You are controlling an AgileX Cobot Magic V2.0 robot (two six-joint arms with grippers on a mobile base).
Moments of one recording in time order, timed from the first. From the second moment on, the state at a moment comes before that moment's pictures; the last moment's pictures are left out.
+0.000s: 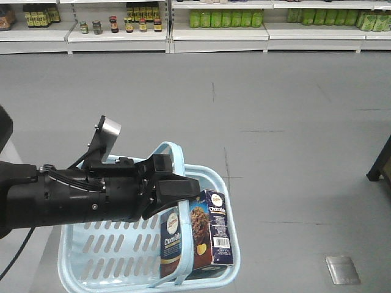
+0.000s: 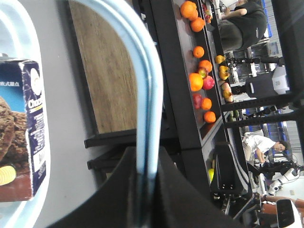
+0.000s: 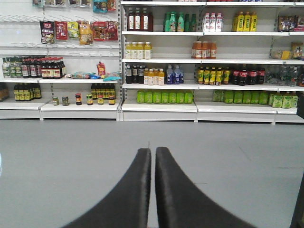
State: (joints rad) left arm -0.49 1.38 -0.78 -1.68 0.65 0.71; right arm 0.02 -0.01 0.03 -0.12 0.04 0.11
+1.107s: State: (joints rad) left arm -0.49 1.38 -0.78 -1.68 0.65 0.71; right arm 0.02 -0.01 0.03 -0.12 0.04 0.11
